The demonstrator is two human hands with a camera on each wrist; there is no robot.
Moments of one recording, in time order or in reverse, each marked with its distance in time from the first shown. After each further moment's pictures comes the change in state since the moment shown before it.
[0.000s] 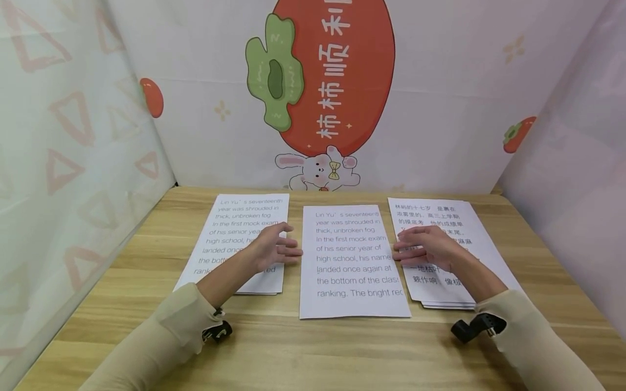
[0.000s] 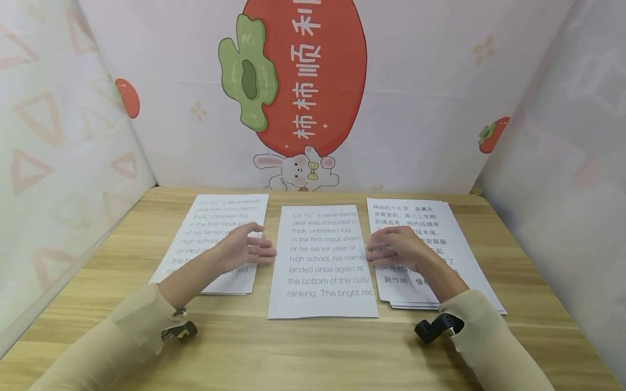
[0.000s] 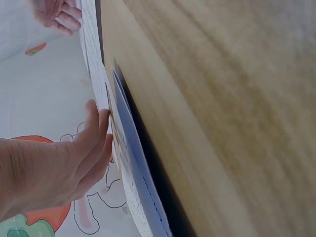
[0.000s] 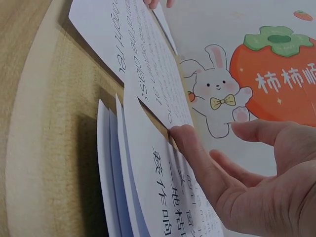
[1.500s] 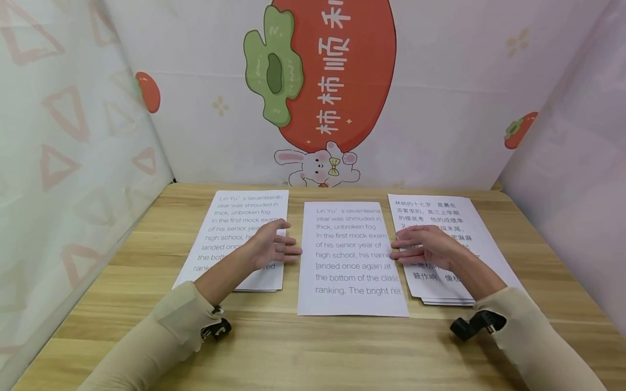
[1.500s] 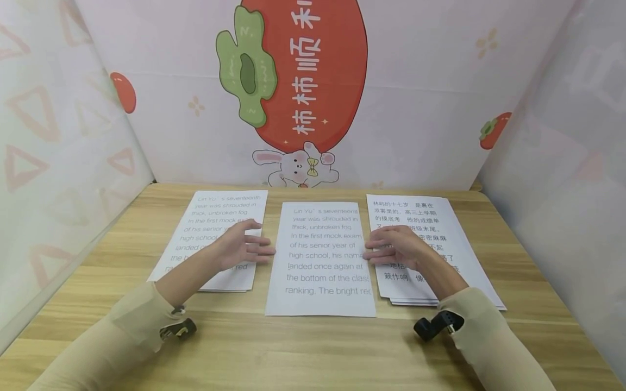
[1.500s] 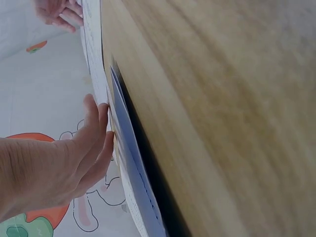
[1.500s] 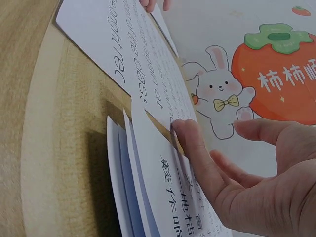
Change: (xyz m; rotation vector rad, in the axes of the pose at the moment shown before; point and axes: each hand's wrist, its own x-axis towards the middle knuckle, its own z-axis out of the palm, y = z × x) left_hand 0.002 0.000 -0.006 0.019 -0.030 -0.014; right_hand 0.003 0.004 -0.001 0.067 -0.058 0.024
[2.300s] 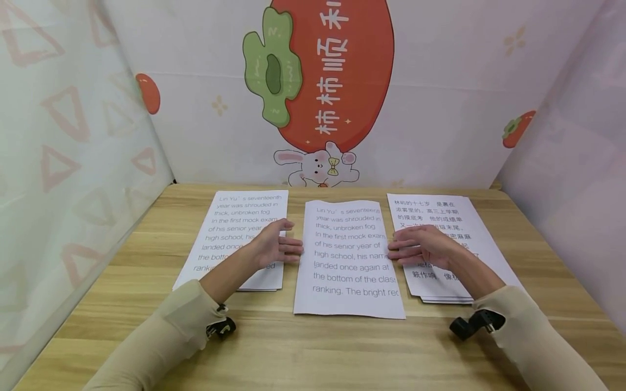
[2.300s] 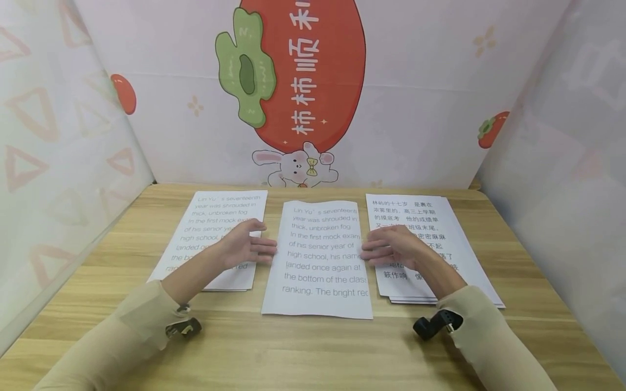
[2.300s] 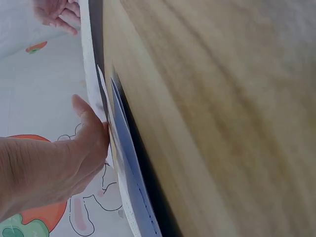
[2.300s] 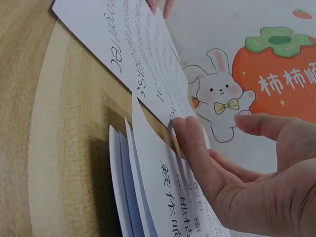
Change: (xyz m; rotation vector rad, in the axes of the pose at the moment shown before) left_hand 0.002 0.001 0.007 -0.025 -0.013 -0.035; right_hand -0.003 -0.002 0.004 -0.045 -0.033 -0.013
